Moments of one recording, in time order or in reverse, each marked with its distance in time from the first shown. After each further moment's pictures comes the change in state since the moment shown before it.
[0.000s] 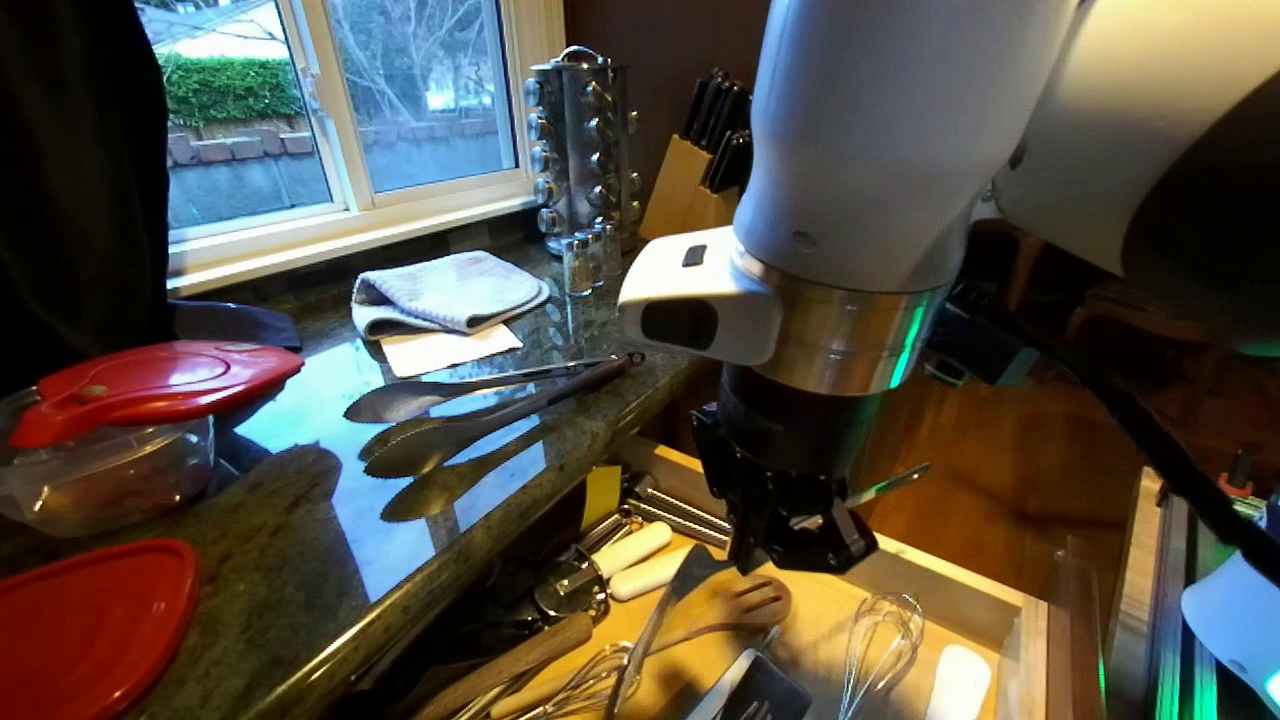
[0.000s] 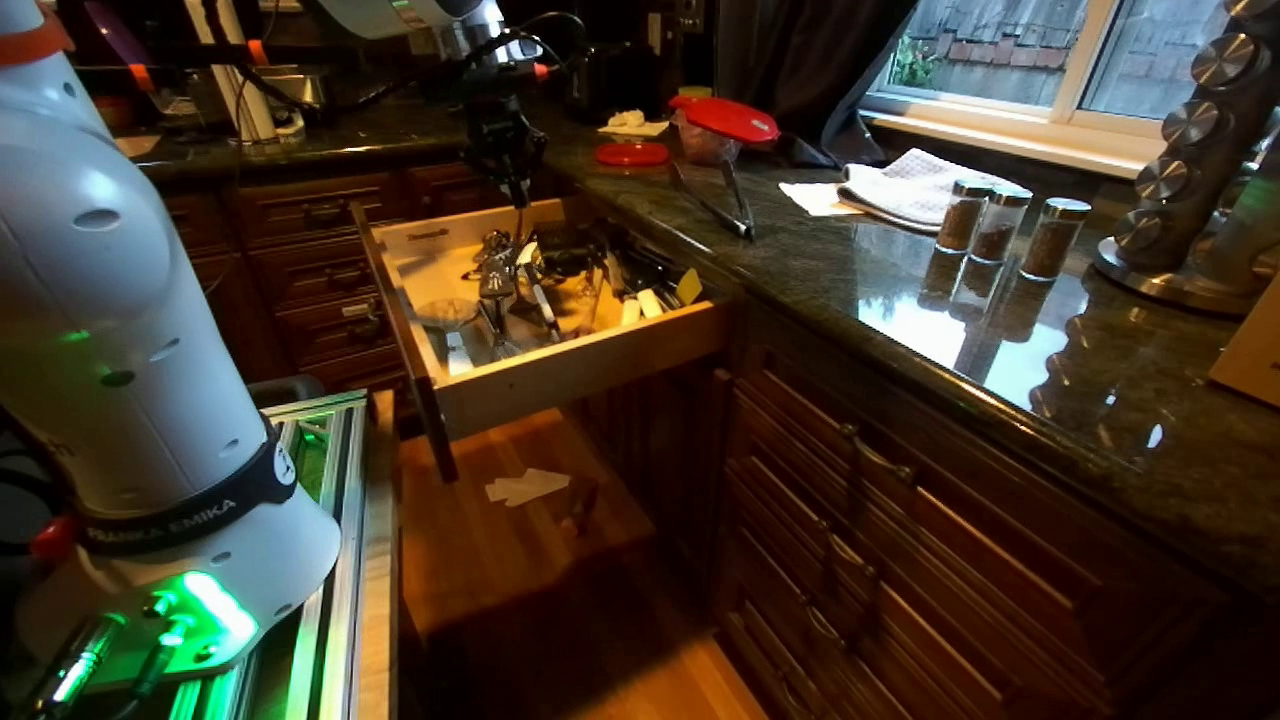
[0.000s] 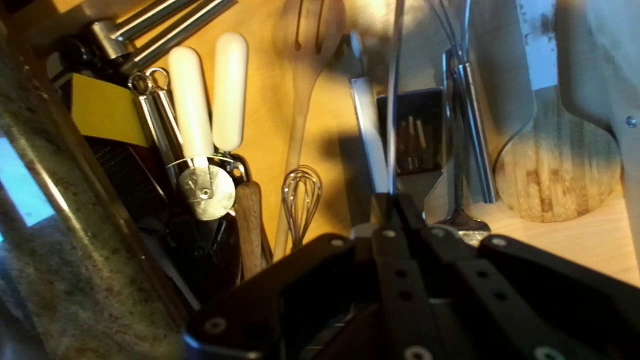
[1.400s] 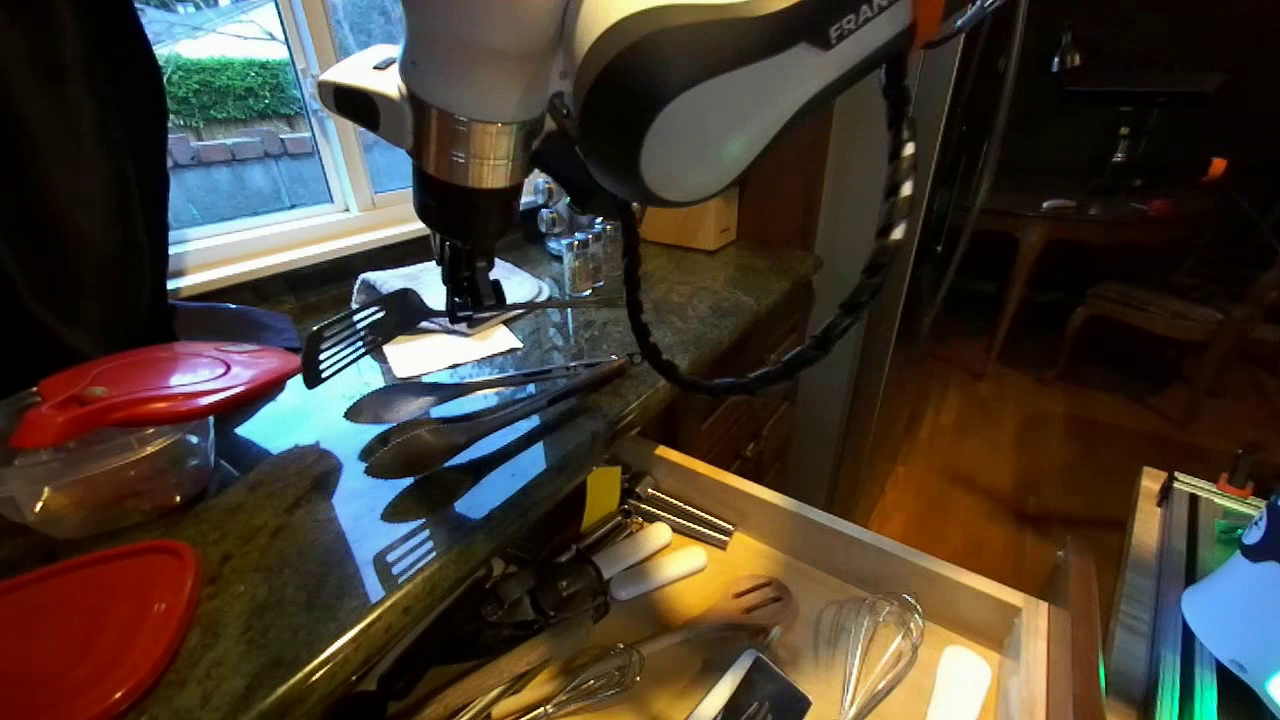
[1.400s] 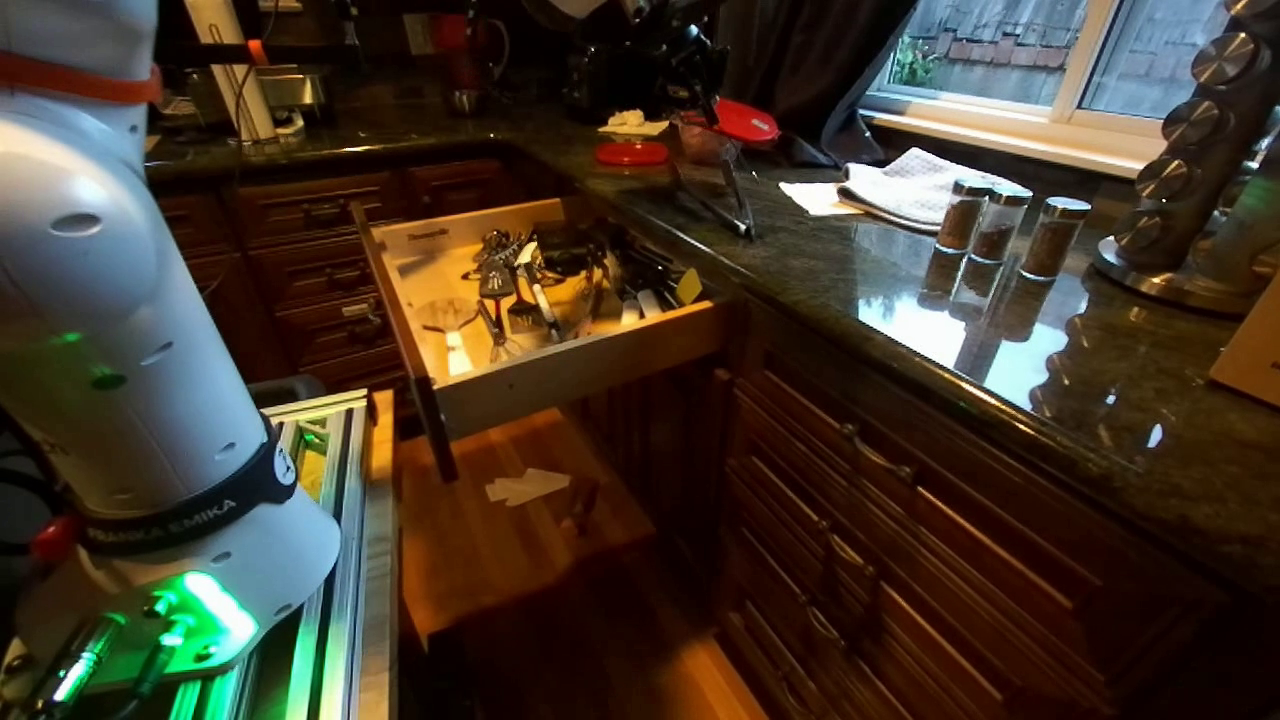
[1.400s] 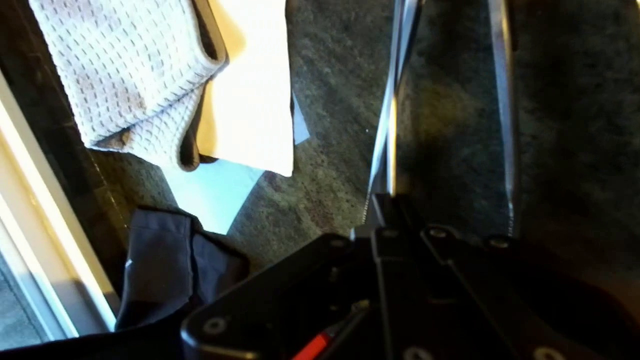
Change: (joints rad) arm -0.057 0.455 -0.183 0.705 -0.517 -0.006 0.013
